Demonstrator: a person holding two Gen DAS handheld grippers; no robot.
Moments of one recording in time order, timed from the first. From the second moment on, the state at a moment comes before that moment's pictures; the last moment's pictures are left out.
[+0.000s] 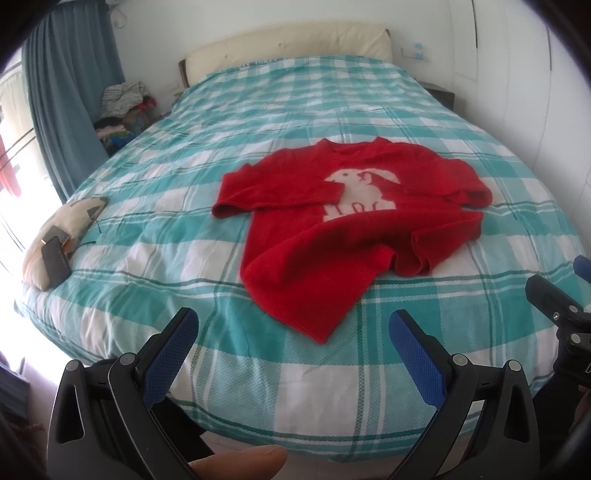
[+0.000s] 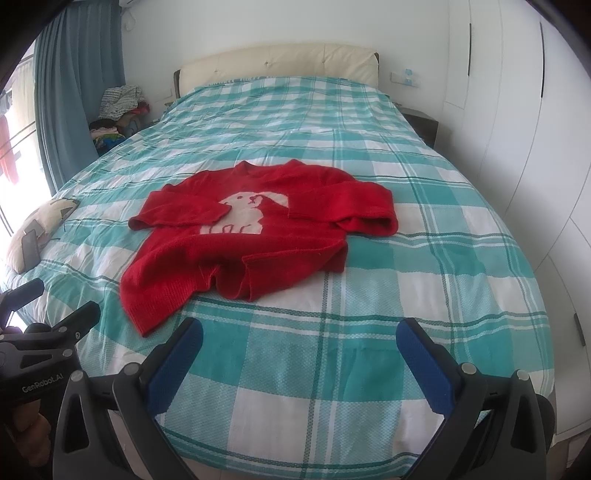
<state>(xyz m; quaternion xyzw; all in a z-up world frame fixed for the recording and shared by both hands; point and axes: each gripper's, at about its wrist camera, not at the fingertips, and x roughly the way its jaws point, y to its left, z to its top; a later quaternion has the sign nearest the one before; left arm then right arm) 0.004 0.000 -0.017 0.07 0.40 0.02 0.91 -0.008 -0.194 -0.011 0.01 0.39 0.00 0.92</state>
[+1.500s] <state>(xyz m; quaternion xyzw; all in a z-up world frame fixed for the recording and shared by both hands) 0.067 0.050 -0.126 -0.11 0.53 0.01 0.84 0.070 -0.214 -0.086 0.14 0.41 0.08 0.90</state>
